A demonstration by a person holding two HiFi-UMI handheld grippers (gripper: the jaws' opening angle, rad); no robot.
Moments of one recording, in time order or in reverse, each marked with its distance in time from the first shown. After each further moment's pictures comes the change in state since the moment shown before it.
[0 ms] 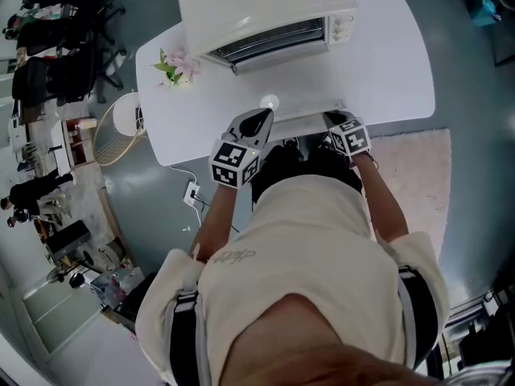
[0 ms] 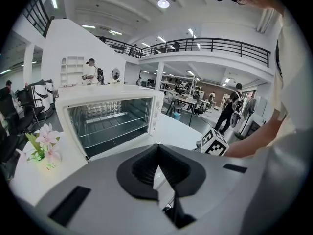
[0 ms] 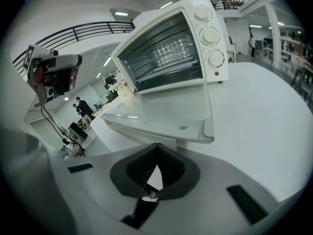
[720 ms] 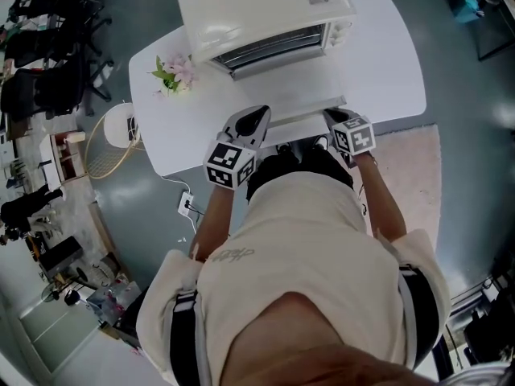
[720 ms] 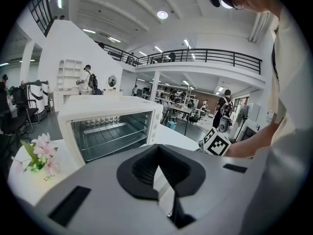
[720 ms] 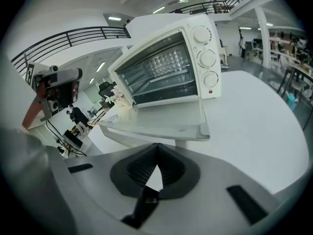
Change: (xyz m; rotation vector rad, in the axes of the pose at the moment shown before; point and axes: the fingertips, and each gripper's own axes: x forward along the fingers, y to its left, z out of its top) left arm -0.017 0.015 0.032 -0.001 -0.104 -0.074; right arm -0.034 0.010 0.042 0.070 -0.046 -0.058
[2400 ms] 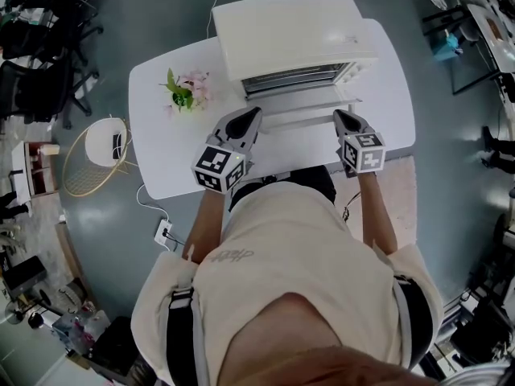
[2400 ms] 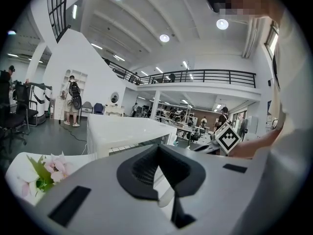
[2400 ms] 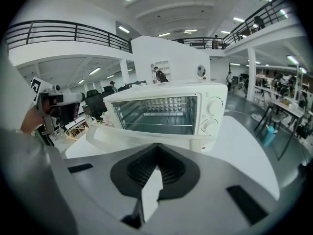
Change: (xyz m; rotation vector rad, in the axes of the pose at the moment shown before) left arm -0.045 0.096 0.049 -0.023 -0.242 -0.031; right arm -0.036 0.025 0.137 -0.117 -0.249 -0.251
